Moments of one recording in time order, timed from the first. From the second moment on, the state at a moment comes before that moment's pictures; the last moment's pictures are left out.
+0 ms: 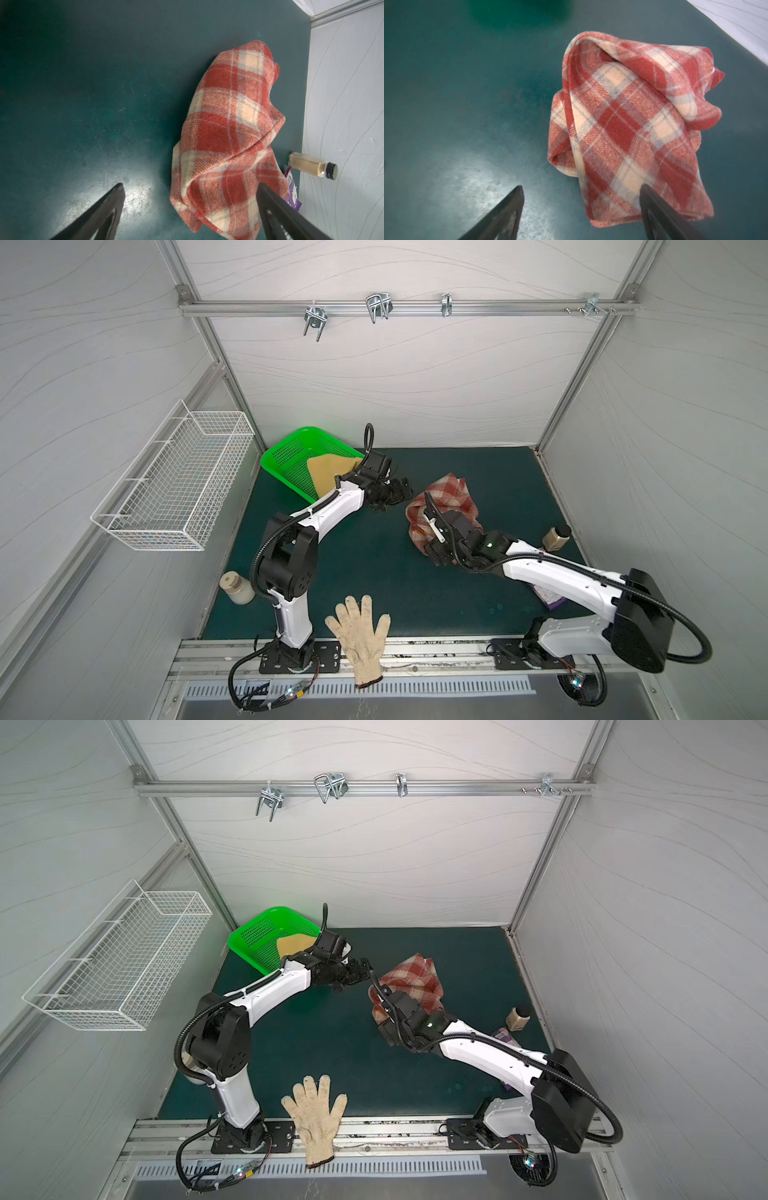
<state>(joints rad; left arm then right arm) -0.45 1.84 1.45 -0.55 0.26 -0.66 0.91 1.34 0.91 -0.47 0.30 0.05</state>
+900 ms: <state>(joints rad) -0.41 1.82 1.40 -0.53 0.30 -0.68 0.83 1.51 0.93 -0.50 0.32 0.06</state>
